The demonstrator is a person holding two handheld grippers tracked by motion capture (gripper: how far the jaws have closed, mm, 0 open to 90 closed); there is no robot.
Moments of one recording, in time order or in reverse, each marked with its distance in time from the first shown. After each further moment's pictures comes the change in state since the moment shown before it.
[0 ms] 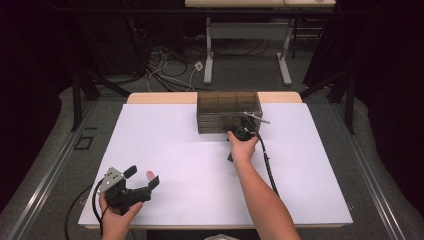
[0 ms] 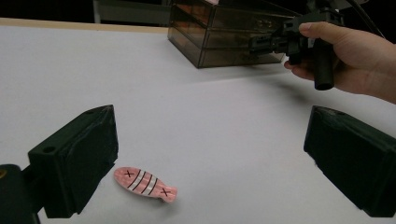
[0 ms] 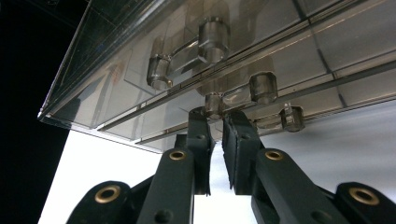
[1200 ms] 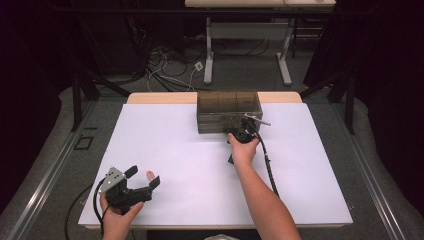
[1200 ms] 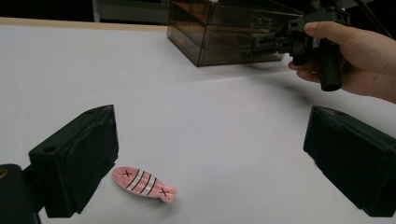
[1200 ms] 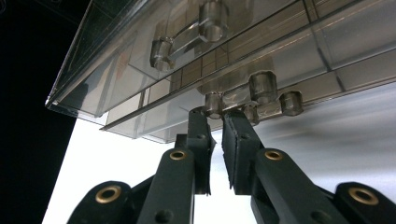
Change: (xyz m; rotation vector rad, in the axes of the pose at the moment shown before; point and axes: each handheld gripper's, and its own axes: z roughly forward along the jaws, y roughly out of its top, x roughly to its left) left arm -0.001 0.000 0.002 0.008 0.000 0.010; right arm -0.003 -0.006 -0.006 0.006 0.024 -0.004
